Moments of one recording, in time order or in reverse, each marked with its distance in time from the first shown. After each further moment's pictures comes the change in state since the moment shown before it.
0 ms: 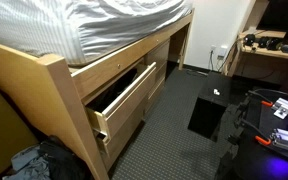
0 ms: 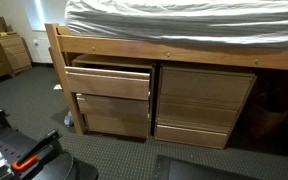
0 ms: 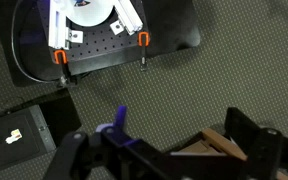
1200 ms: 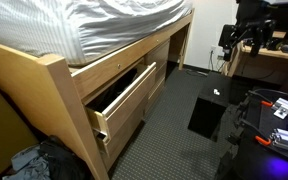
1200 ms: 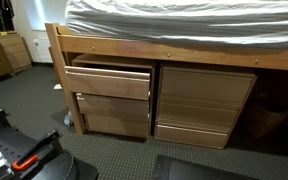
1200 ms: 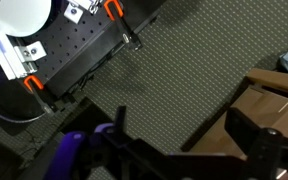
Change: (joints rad) arm -0.025 0.094 0.194 -0.319 0.039 0.533 0.513
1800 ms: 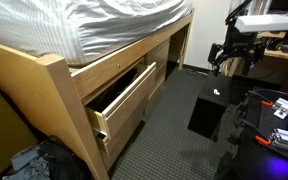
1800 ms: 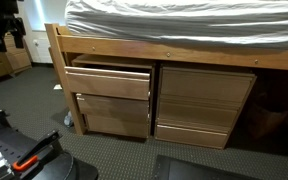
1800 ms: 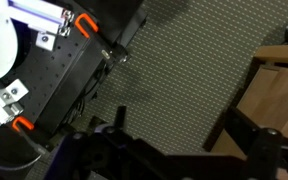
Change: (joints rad) arm 0.020 0.148 0.037 -0.057 0.049 0.220 0.247
